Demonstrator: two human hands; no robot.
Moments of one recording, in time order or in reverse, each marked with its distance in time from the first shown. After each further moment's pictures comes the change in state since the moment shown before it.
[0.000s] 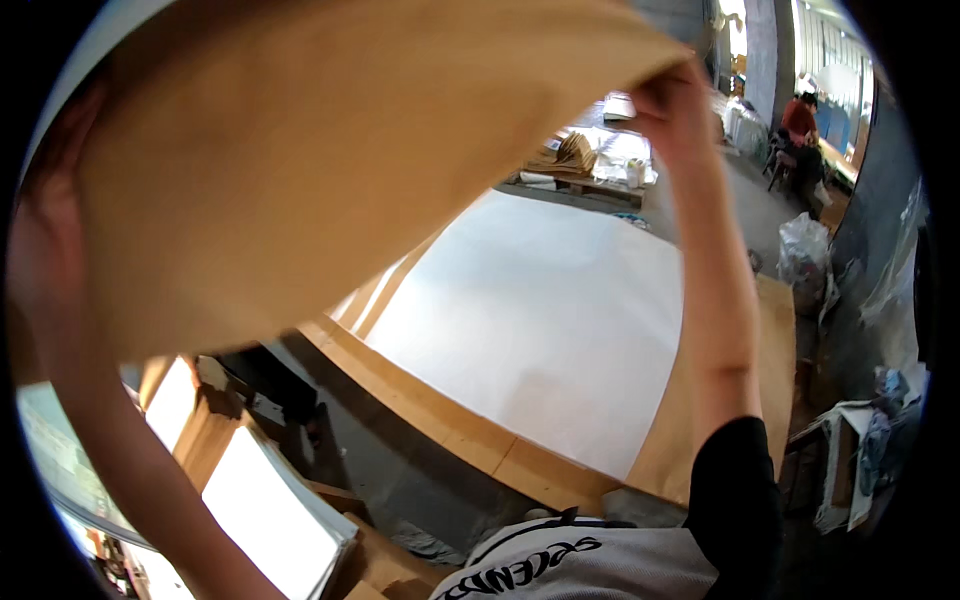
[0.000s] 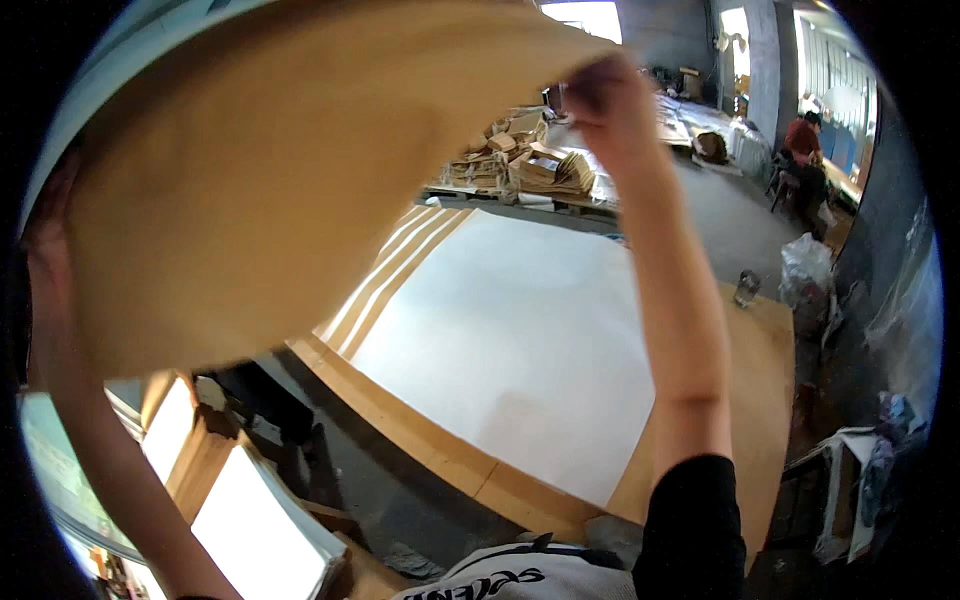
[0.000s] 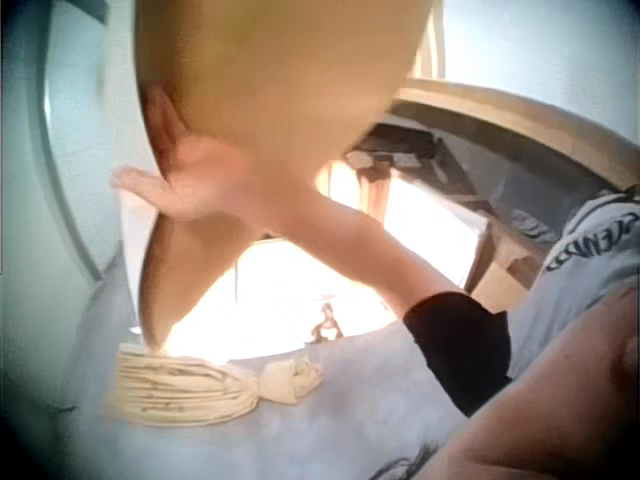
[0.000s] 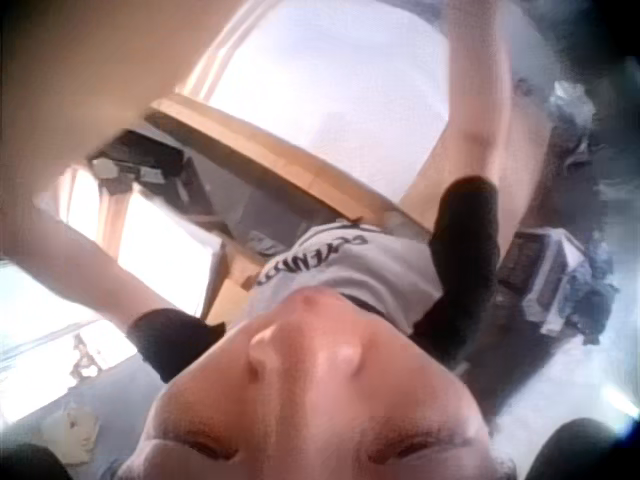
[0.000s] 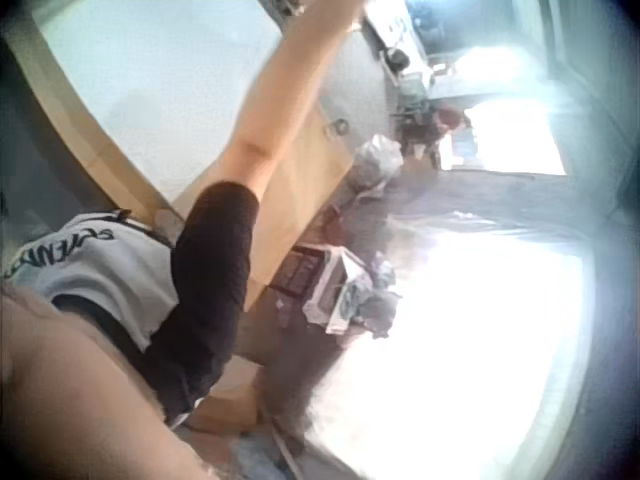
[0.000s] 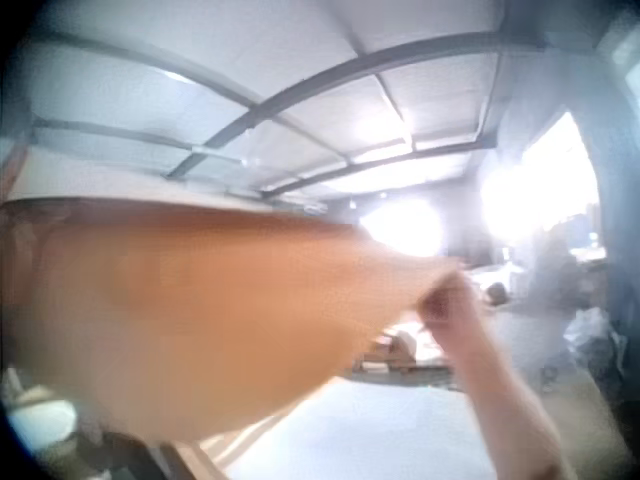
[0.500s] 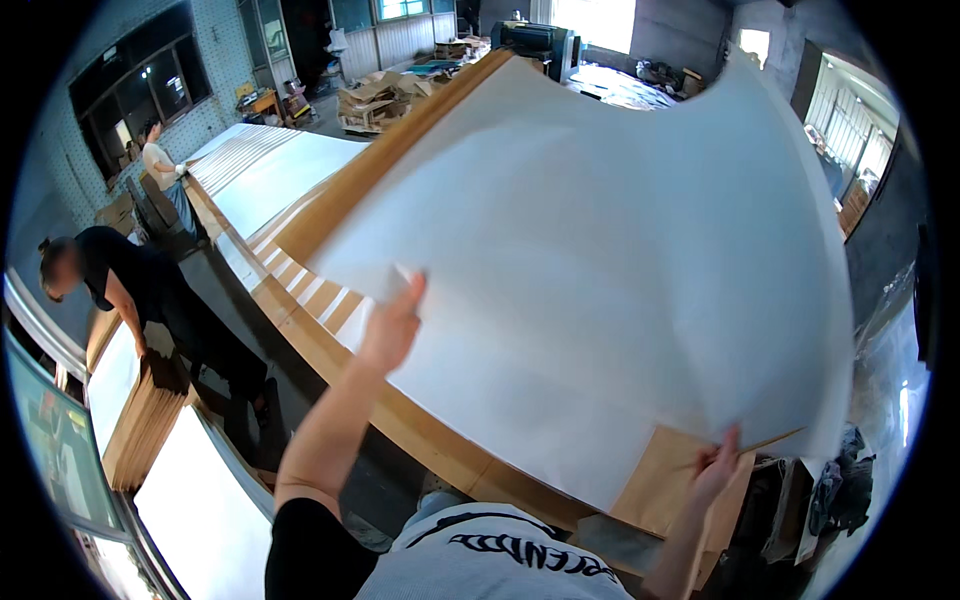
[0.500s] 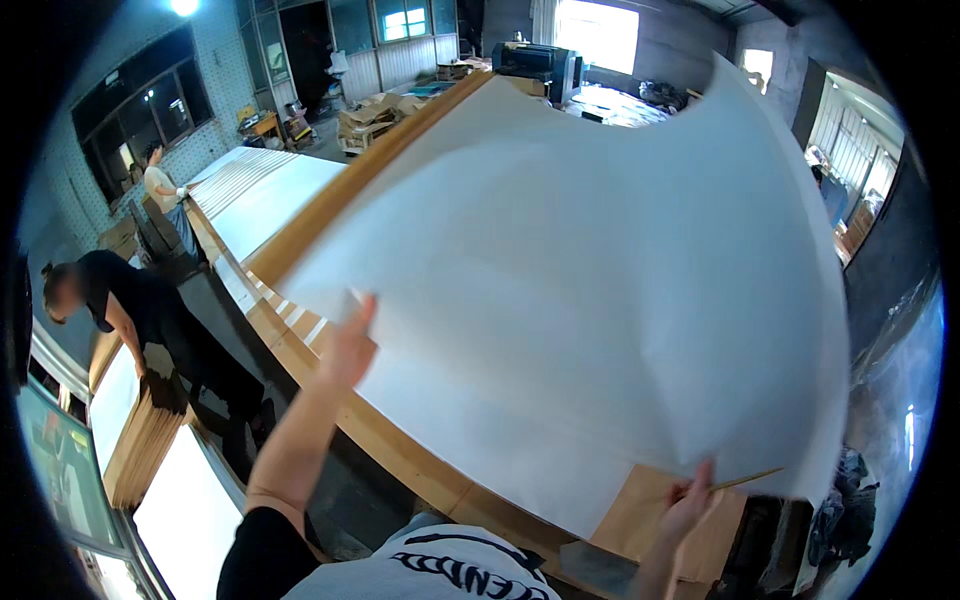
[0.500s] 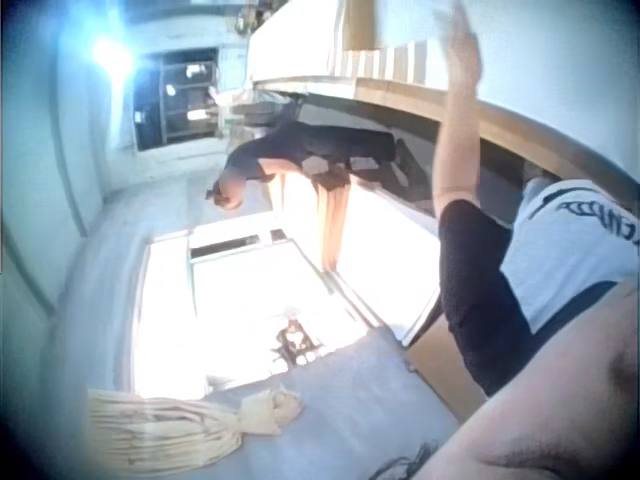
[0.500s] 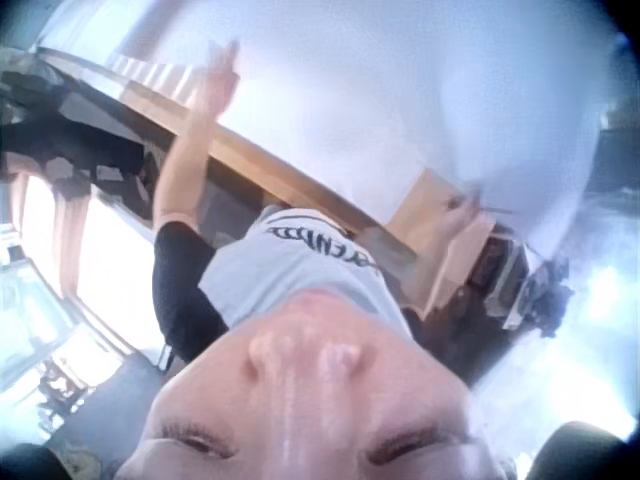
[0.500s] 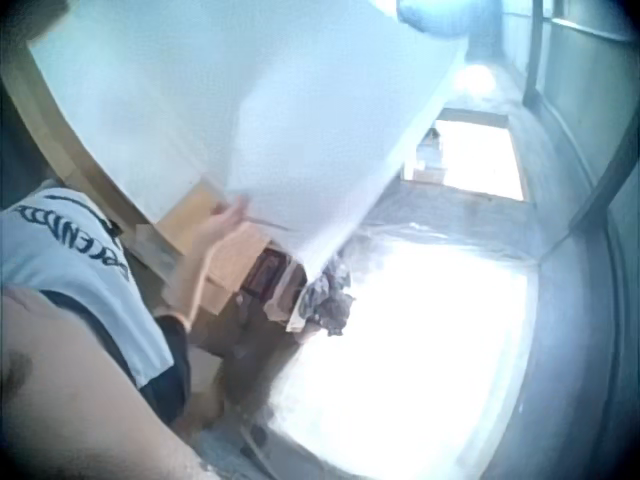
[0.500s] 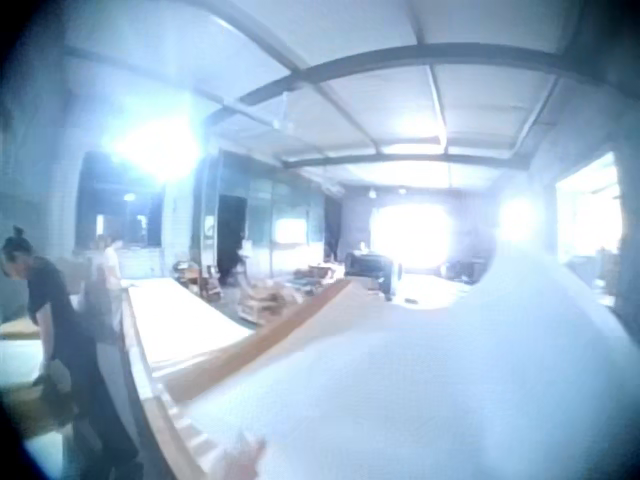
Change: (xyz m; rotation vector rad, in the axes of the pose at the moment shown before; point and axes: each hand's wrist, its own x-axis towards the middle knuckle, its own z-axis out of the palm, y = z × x) left_hand -0.201 -0.206 0.281 -1.326 0.464 -1.152; right_hand -0.317 0.016 0.036 -0.904 1.495 0.142
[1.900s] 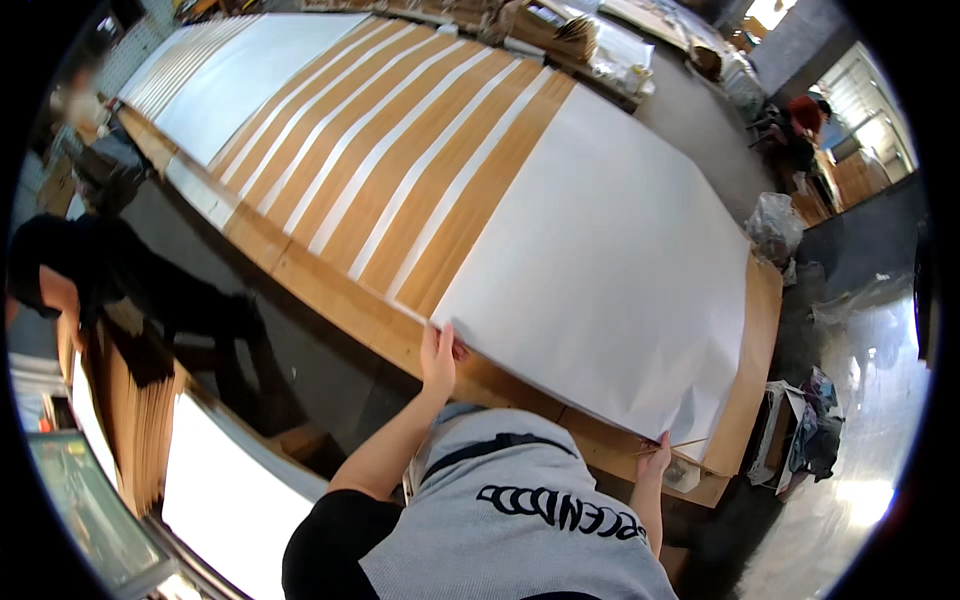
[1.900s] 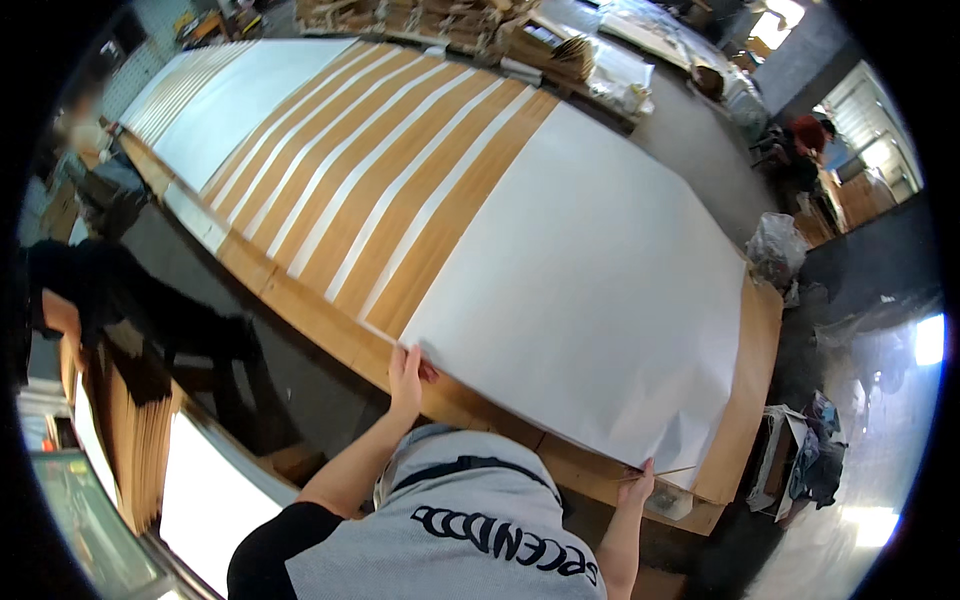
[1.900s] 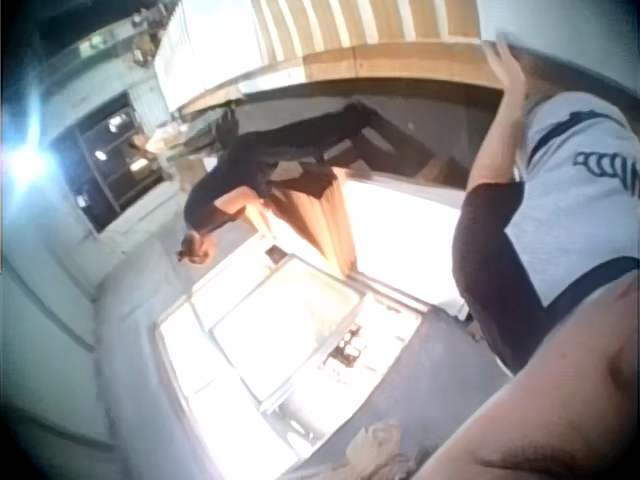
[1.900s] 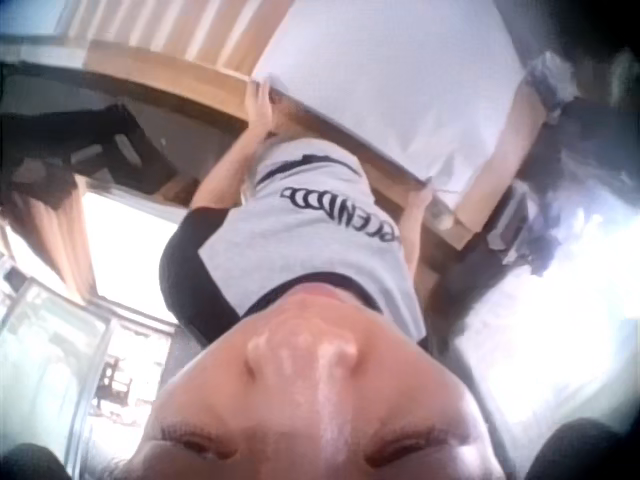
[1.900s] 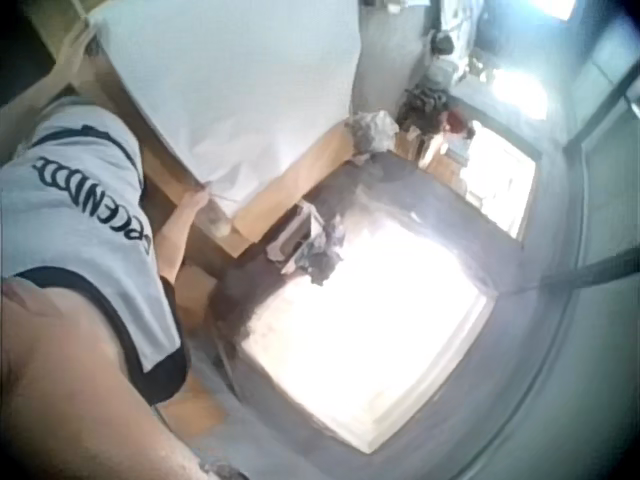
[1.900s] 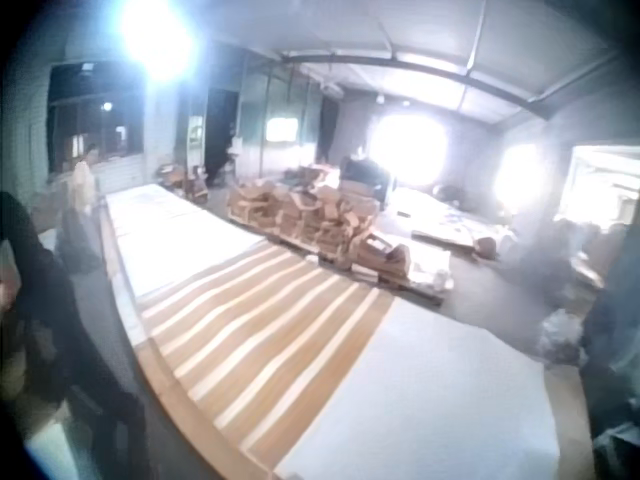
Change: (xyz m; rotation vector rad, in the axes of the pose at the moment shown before) left_hand -0.011 -0.168 -0.223 0.089 0.343 -0.241; right_hand -0.100 0.242 -0.080 0.054 0.158 0.544
